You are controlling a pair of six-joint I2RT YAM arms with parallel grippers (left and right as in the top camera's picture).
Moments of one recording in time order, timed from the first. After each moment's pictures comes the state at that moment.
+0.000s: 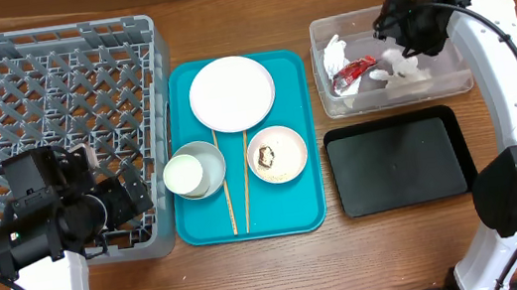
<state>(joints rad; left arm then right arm) 0.30 1.11 1.08 -1.15 0.21 -0.09 0.07 1.94 1.93 -1.17 -0.03 0.51</state>
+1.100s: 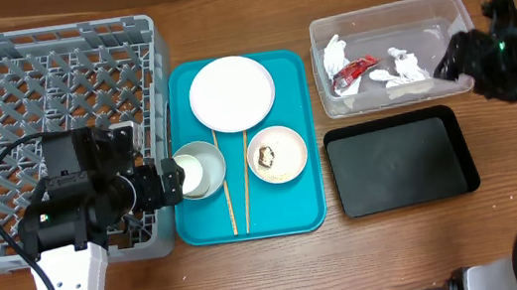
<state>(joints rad) 0.10 1.13 1.08 -1.05 0.28 0.01 -0.19 1.61 1.79 -1.52 -0.28 0.21</state>
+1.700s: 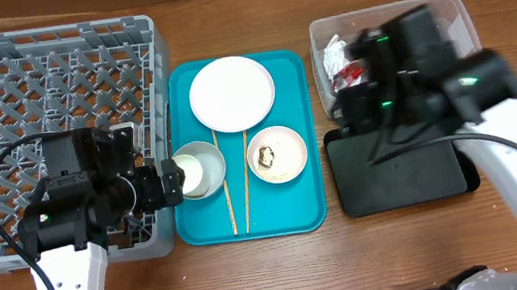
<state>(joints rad) 0.10 1.13 1.08 -1.06 0.28 0.01 0.39 1.48 1.53 -1.16 -0.24 0.18</state>
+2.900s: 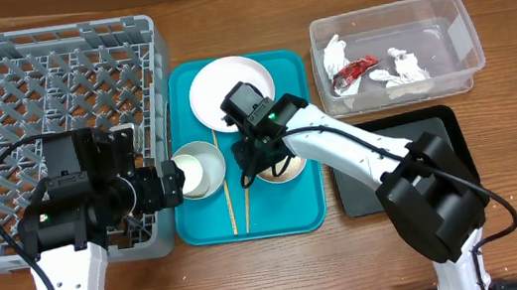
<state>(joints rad) 0.10 1.13 1.08 -1.07 0.28 0.01 0.74 2.06 1.53 -0.76 -0.17 0.34</state>
